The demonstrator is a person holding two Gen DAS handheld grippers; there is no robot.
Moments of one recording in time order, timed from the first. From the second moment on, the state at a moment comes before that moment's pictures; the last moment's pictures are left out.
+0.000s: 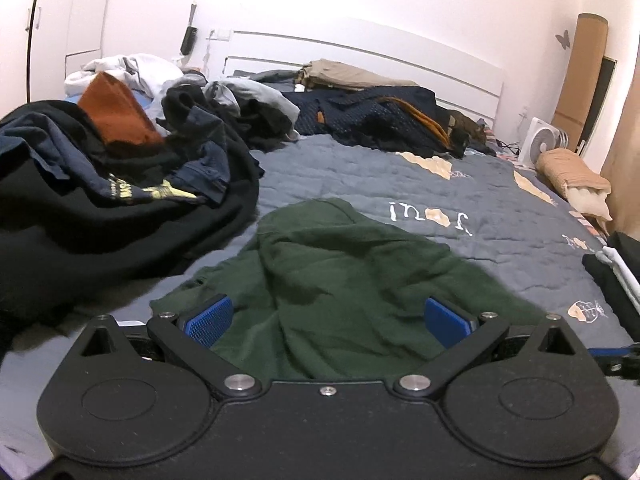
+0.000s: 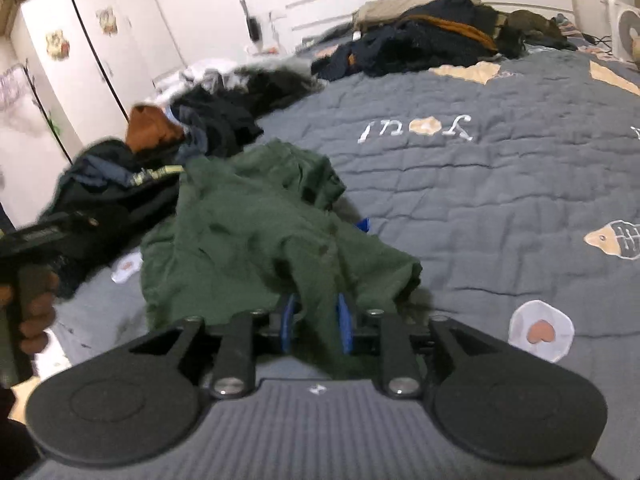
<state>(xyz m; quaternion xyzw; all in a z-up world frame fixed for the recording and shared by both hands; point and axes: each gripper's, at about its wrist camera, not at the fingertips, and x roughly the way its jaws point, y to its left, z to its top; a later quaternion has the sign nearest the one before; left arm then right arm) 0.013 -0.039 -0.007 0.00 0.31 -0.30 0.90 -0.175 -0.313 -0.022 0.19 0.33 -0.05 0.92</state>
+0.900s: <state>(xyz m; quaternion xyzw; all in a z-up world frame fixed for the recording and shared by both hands) 0.028 -0.068 -0.042 0.01 0.35 -0.25 0.90 -0.108 -0.328 -0.062 0.22 0.30 0.00 0.93</state>
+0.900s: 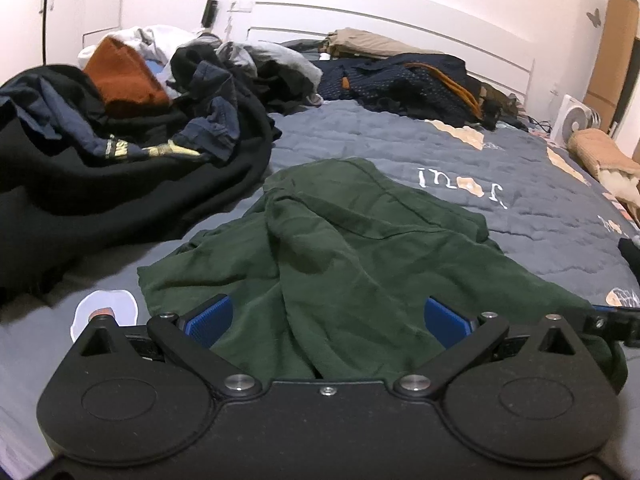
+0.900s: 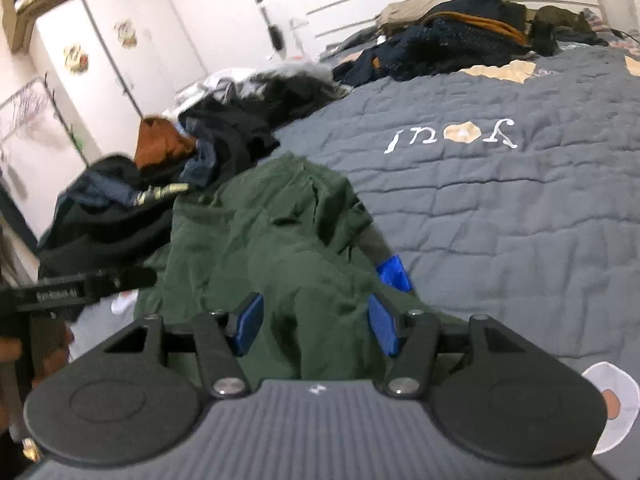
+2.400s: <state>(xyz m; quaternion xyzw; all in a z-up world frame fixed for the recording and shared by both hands) 0.026 -0.091 -0.050 -0.02 0.36 -0.29 0.89 -0.134 -0.353 -0.044 0.22 0.29 0.03 0.93</state>
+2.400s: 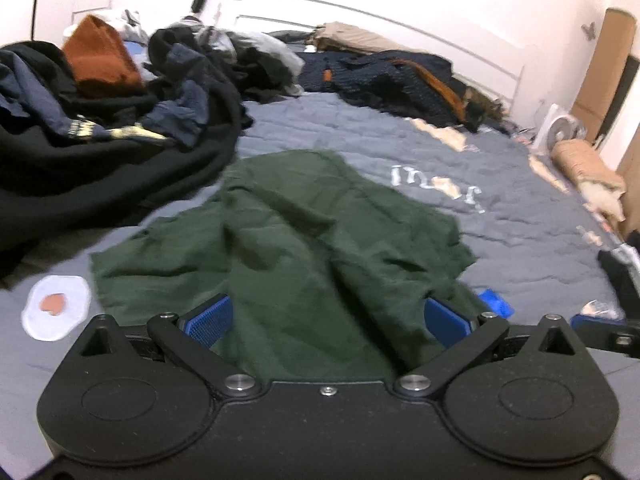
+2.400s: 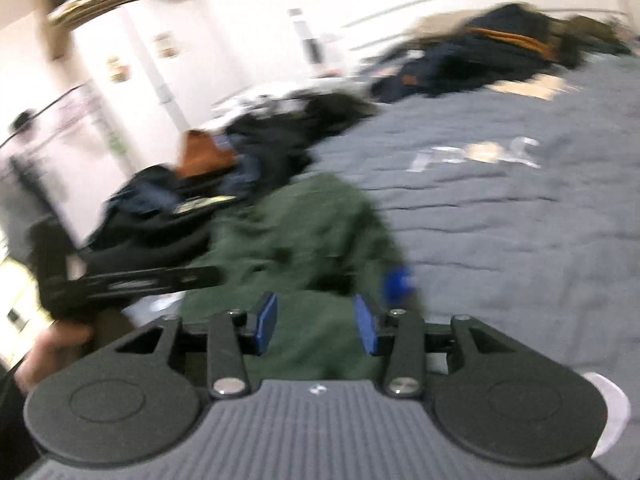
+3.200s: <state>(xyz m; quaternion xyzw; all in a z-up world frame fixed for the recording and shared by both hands) 0.044 -0.132 -0.091 -0.15 0.44 -0.34 0.82 -0.149 -0.377 -0.056 0.25 0.28 -0.02 0.93</state>
